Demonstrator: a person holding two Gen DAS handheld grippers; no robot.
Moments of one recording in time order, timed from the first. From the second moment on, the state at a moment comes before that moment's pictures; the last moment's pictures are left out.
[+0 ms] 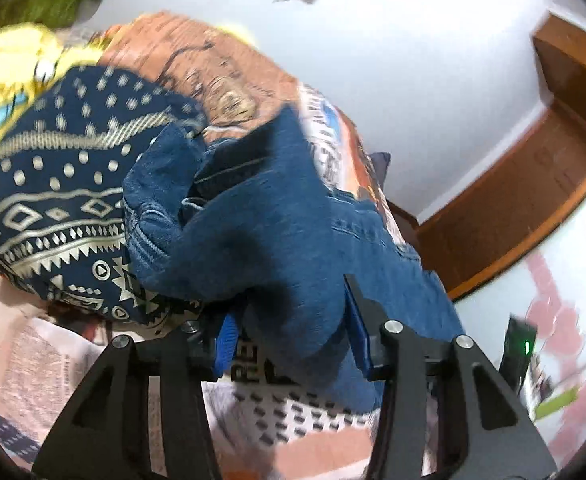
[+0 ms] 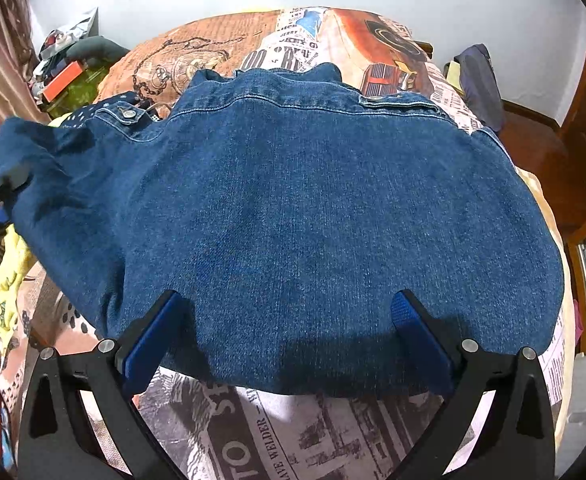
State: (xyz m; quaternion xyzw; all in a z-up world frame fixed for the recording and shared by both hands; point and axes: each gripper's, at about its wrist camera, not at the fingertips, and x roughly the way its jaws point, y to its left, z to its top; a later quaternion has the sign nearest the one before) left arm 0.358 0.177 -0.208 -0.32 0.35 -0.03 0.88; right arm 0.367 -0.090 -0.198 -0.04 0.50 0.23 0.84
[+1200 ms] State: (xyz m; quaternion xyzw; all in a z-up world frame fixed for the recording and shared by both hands) left arm 0.369 0.155 -0.124 -0.25 0.30 0.03 0.92; right arm 0.380 -0.064 -0.154 -0.04 0.48 0.23 0.85
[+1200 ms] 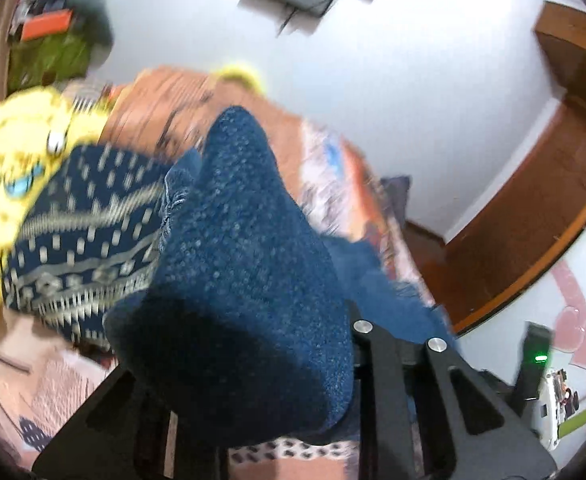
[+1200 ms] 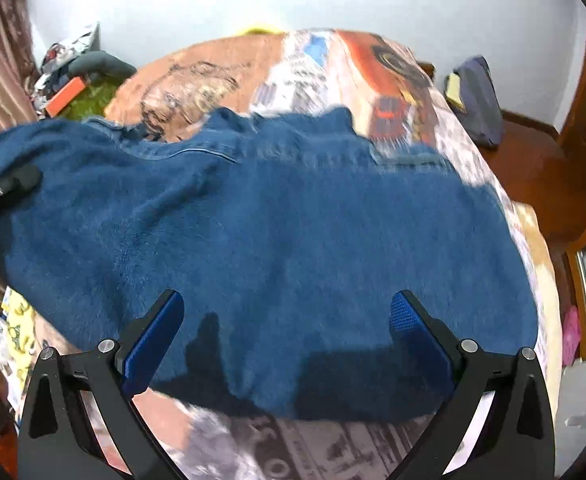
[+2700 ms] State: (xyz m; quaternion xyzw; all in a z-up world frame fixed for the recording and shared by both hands) left arm 0.420 -0.100 -0.223 0.08 0.46 -0.17 0.87; right arm 0.357 -0.260 -0.167 0.07 0.49 0.08 0.87
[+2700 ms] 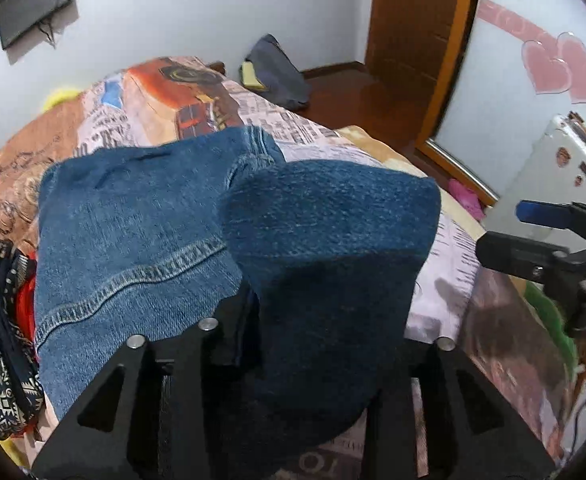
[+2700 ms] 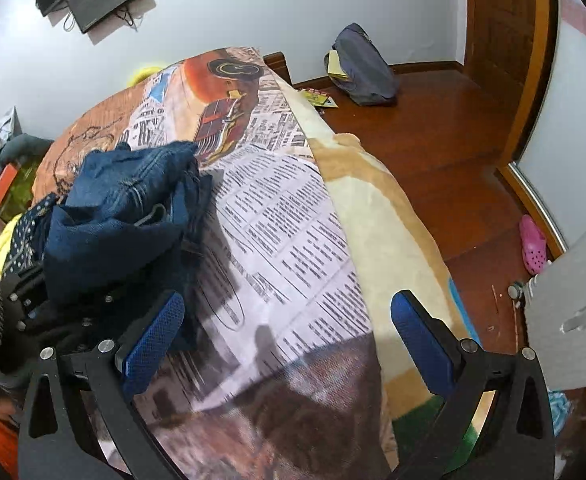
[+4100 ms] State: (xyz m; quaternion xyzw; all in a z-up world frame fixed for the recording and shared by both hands) left arm 0.341 0.045 -0.214 0.01 0.45 -0.05 0.89; right arm 0.356 -0.215 -0.189 0.05 0.52 0.17 0.84
